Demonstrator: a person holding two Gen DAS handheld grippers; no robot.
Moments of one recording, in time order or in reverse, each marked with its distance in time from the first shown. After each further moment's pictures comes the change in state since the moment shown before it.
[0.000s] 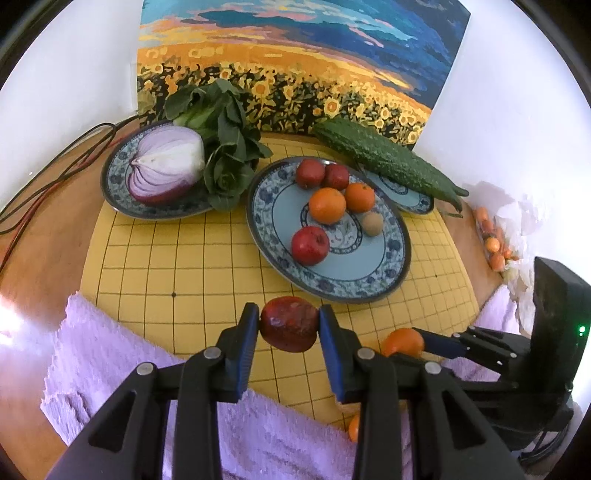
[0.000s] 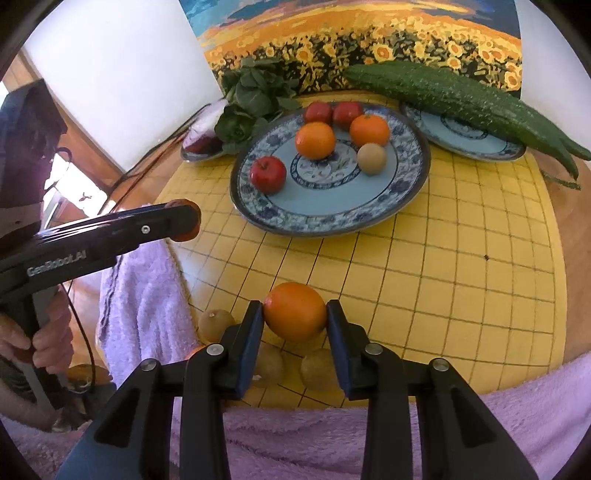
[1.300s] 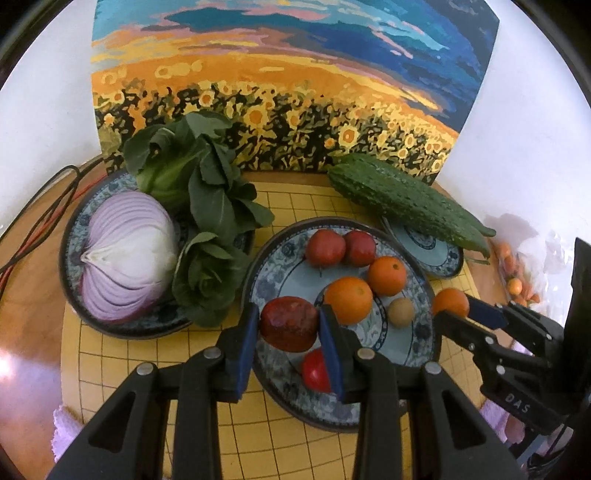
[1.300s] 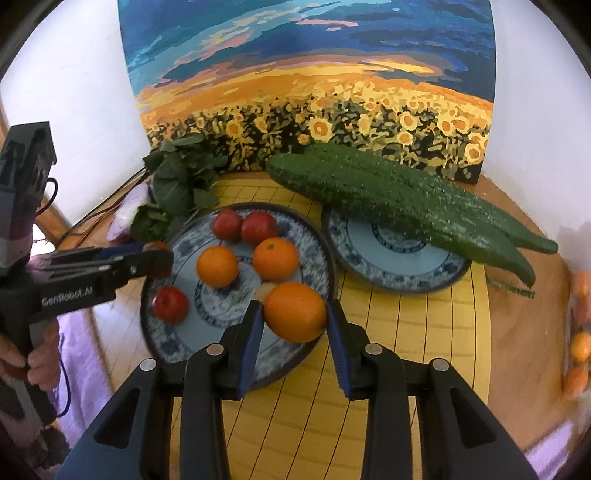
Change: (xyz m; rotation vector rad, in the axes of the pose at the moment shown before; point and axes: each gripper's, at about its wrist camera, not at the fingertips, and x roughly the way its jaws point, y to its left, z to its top) left arm 0.058 0.001 0.071 0.017 -0.029 0.015; right arm 0.001 -0.047 0.082 -0.021 -0.155 -0.201
